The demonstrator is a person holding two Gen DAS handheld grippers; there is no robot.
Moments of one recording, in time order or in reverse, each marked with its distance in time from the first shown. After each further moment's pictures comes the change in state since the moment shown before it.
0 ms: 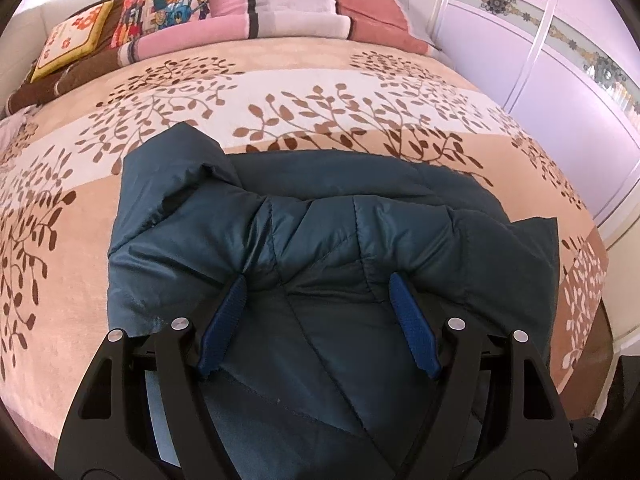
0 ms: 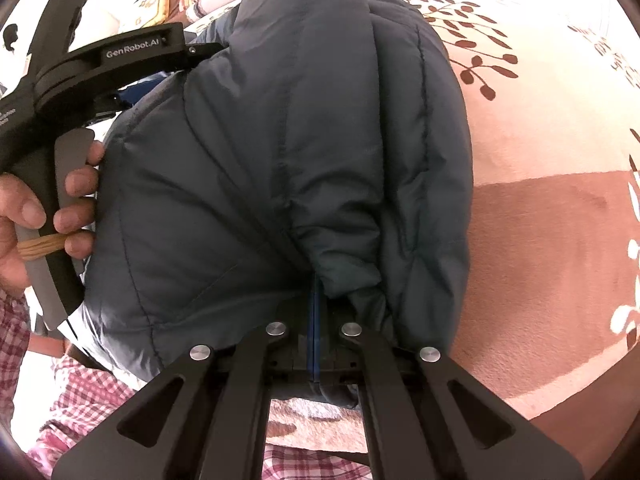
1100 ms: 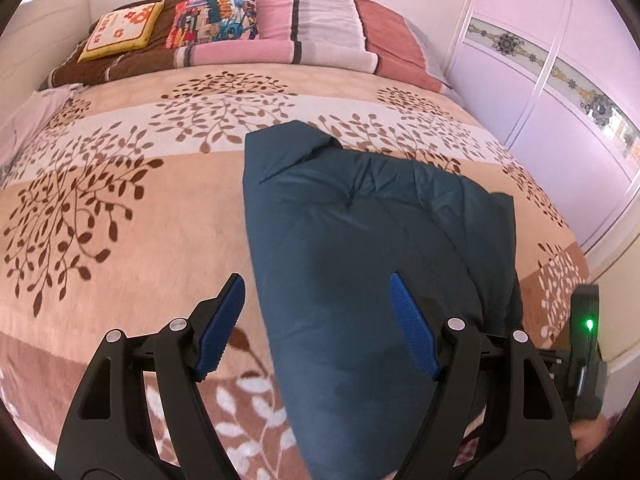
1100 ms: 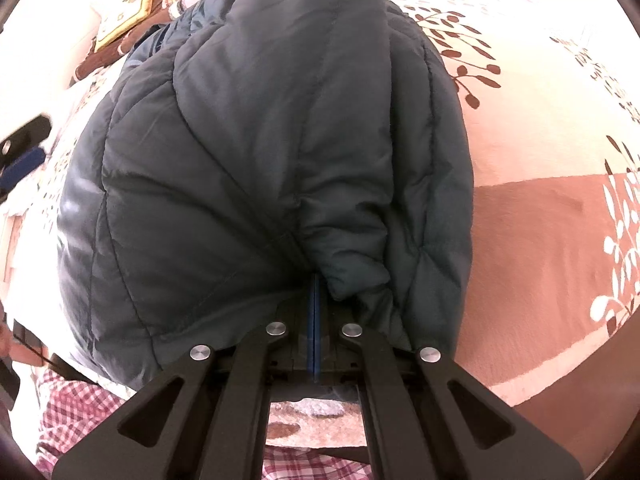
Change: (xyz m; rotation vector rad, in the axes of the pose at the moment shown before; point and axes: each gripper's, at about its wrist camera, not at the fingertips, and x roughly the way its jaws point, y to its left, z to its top) left arm -0.118 0.069 -0.070 -0.094 -0.090 0.002; right arm 0.003 0.043 -0.001 0.008 -0.009 -0.116
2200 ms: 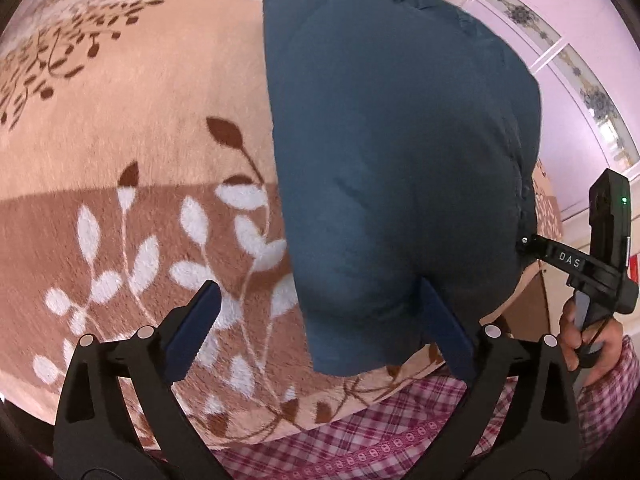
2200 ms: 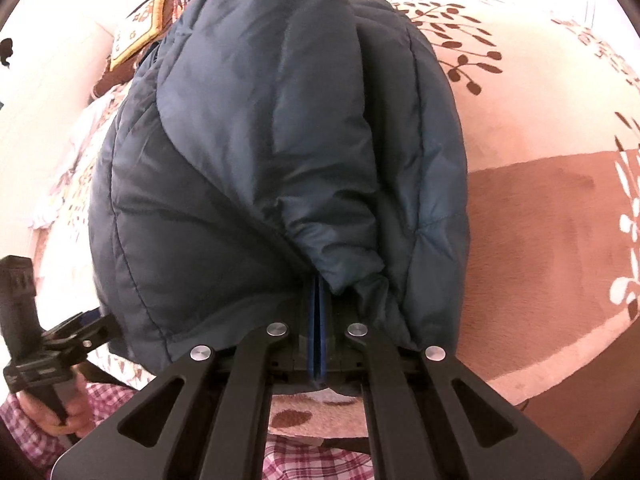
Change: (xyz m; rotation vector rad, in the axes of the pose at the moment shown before) left arm 0.043 0.023 -0.114 -0.106 0.289 -0.146; right arm -0.008 -0.026 -0.007 0.034 -0.016 0.138
